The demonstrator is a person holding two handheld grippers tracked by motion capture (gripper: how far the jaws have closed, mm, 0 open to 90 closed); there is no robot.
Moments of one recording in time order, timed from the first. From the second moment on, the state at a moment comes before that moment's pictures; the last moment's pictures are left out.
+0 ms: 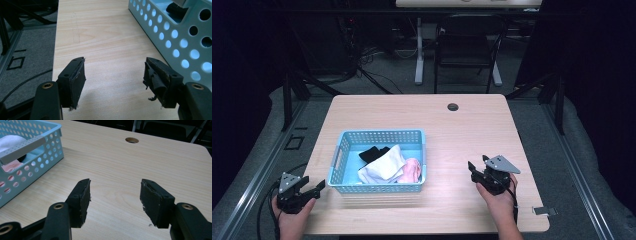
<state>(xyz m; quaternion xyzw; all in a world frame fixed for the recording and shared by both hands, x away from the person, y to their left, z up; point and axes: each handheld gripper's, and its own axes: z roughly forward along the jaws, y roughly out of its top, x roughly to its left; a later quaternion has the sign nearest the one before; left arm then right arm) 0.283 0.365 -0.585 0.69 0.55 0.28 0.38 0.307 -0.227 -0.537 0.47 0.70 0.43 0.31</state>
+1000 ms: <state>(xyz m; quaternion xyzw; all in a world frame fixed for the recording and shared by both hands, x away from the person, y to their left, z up) 0.282 0.364 -0.584 0.69 0.54 0.29 0.38 0.311 -0.216 -0.534 0.46 0.72 0.43 0.29</state>
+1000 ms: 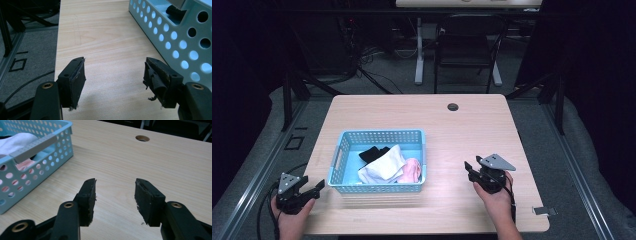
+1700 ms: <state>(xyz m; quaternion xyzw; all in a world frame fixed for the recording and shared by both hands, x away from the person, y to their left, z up) 0.283 0.364 -0.585 0.69 0.54 0.28 0.38 0.354 -0.112 -0.477 0.38 0.80 0.40 0.22</state>
